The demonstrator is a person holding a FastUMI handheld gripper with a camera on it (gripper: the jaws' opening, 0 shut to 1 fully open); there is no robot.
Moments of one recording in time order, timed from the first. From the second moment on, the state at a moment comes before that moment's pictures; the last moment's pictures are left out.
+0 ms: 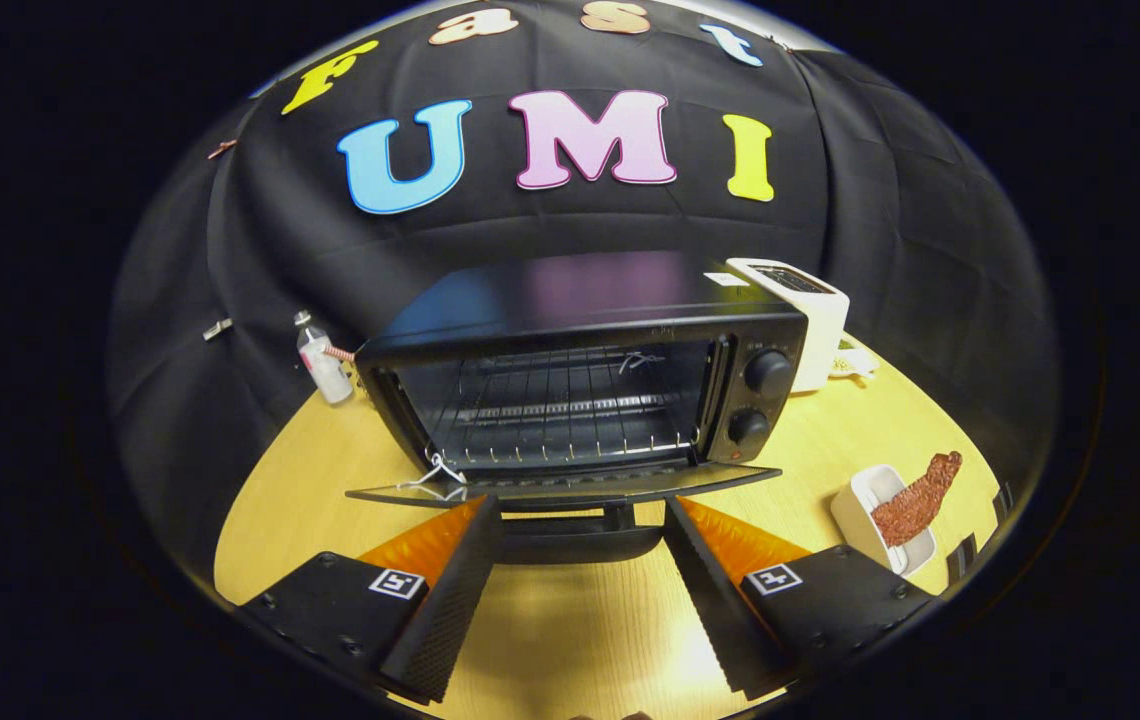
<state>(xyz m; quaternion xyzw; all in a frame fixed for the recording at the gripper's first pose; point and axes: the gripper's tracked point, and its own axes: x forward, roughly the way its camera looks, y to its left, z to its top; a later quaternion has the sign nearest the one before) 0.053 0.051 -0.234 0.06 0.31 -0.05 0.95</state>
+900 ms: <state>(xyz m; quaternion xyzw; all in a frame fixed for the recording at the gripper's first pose) -0.031 0.023 -0.265 0.01 0.39 0.02 0.92</state>
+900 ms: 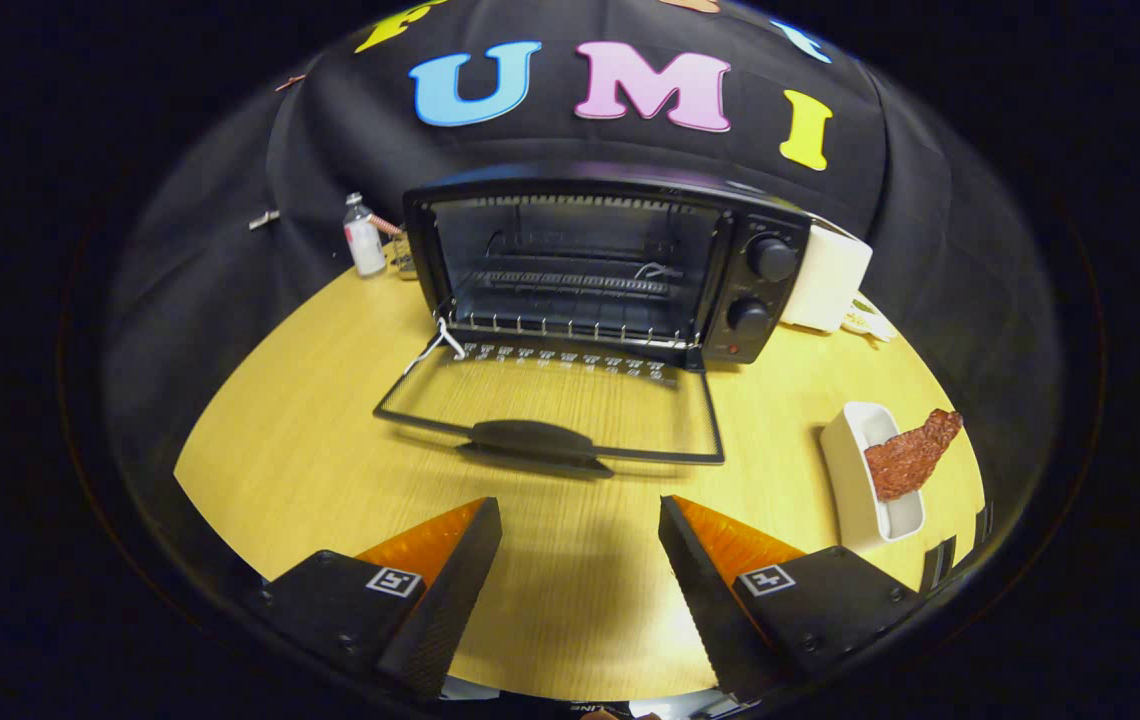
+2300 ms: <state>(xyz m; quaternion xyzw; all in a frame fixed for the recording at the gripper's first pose) -0.009 -0.303 -0.266 0.12 0.45 0.02 0.89</state>
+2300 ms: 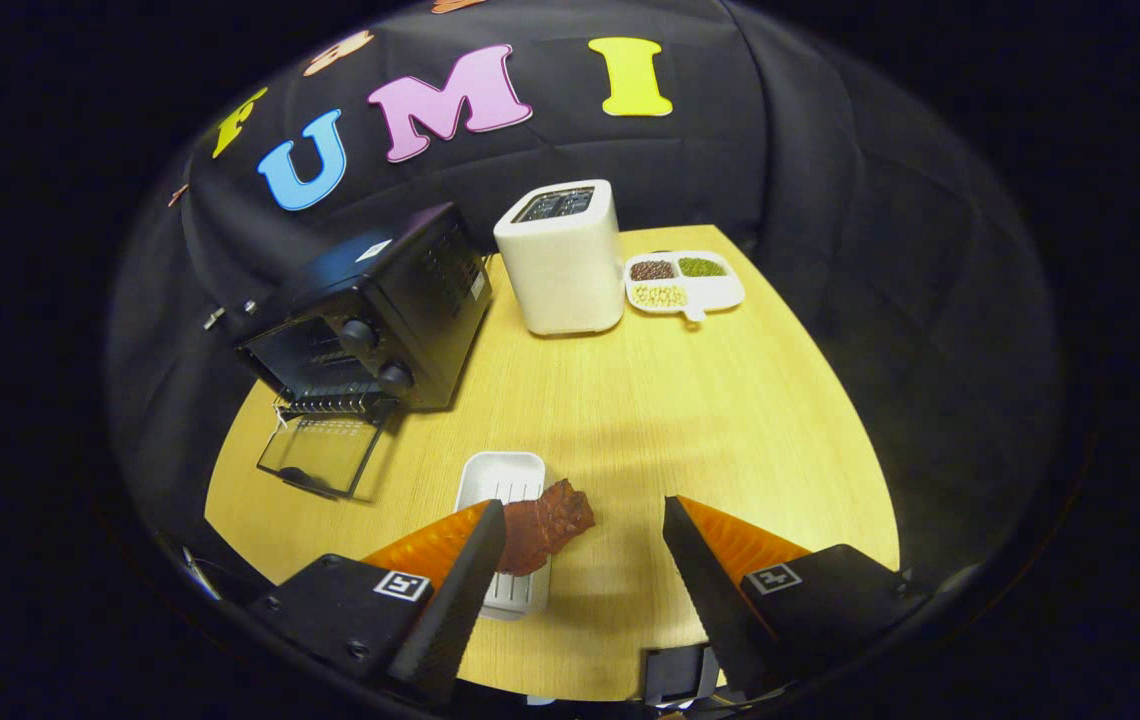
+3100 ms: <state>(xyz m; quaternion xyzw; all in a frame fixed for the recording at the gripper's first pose) 0.012 -0.269 -0.295 0.32 0.50 0.06 0.81</state>
